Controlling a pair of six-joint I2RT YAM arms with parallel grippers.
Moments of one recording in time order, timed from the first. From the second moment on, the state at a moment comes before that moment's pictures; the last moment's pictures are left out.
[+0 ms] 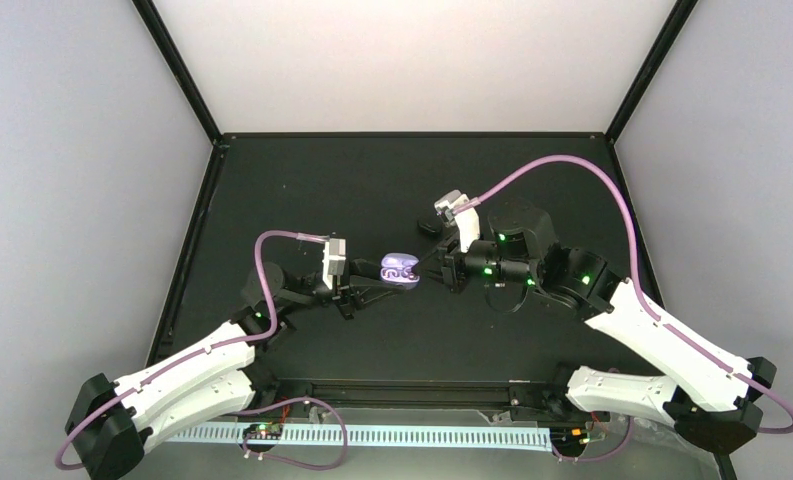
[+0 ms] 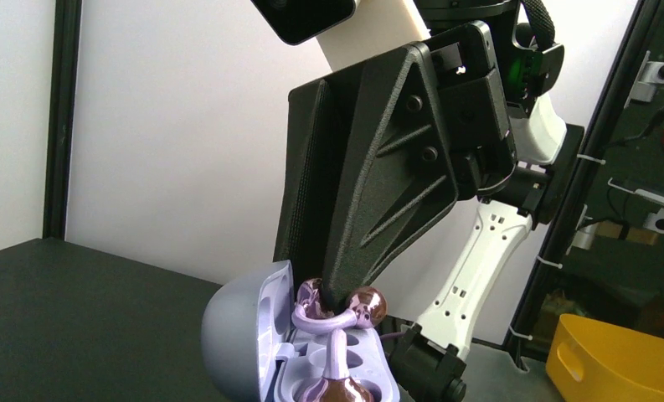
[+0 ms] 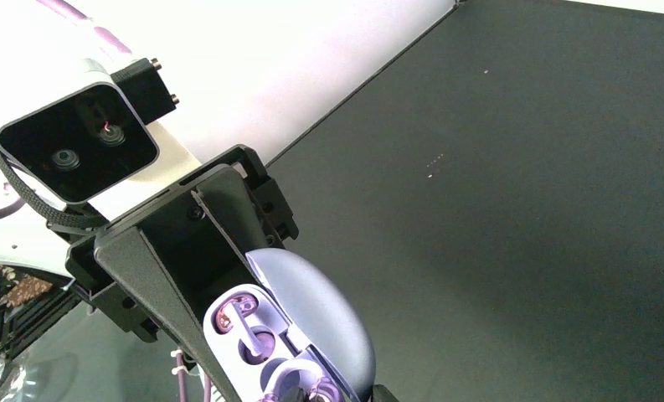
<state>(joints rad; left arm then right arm) -0.77 0.82 0.43 0.68 0.62 -0.42 0.96 1.04 1.25 -0.63 -0.21 0.40</state>
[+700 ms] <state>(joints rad) -0.77 0.80 0.43 0.66 0.56 -0.40 0.95 1.01 1.25 -0.61 -0.21 0.41</state>
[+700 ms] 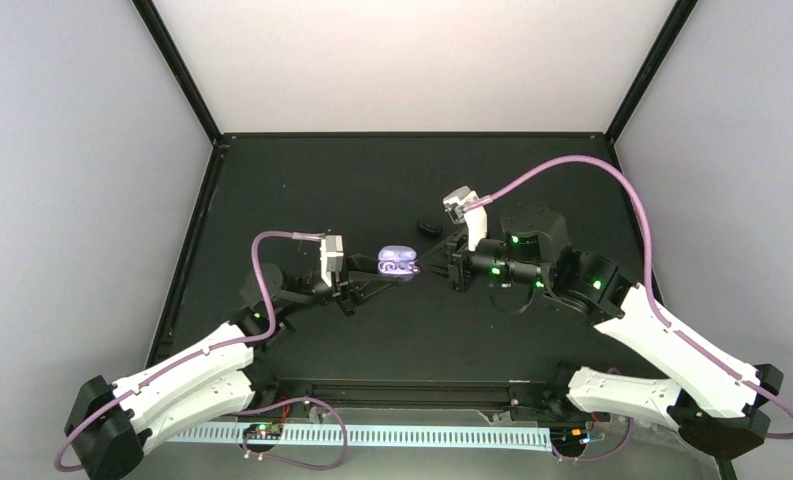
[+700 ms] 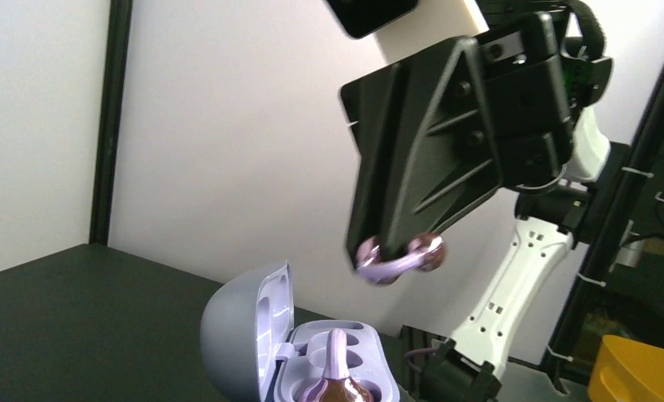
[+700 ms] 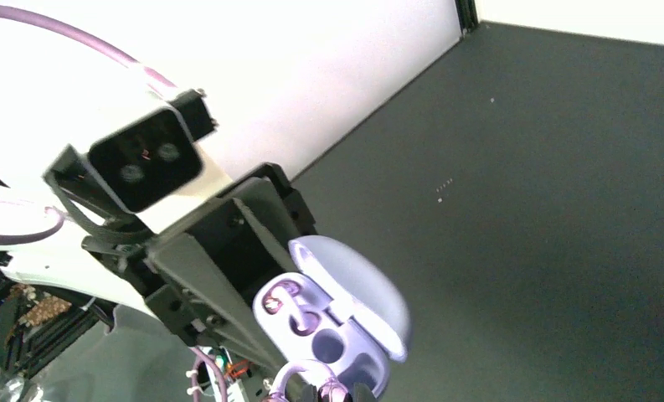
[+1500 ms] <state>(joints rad) -0.78 0.85 0.45 0.71 0.32 -0.34 1.25 0.93 1.16 -0.36 0.57 0.34</state>
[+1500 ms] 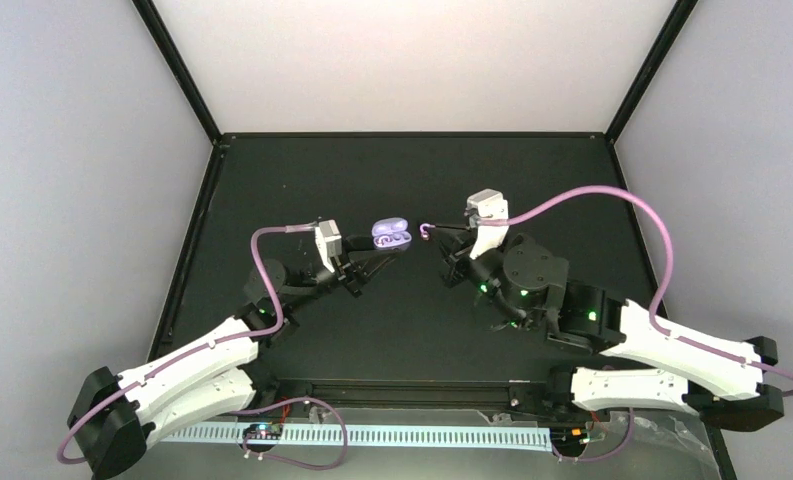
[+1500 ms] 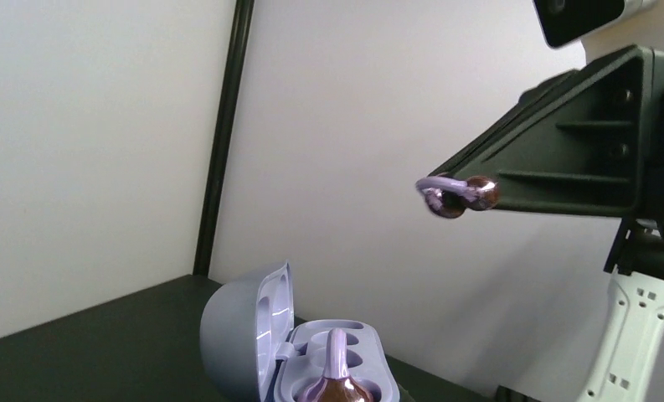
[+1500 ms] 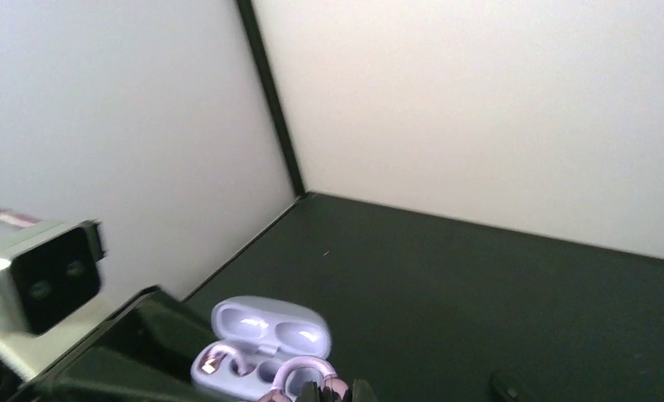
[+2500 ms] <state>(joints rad) -0.81 0.59 0.46 0.56 0.16 -0.23 0.99 1.02 0.73 -0.21 0.71 0.55</state>
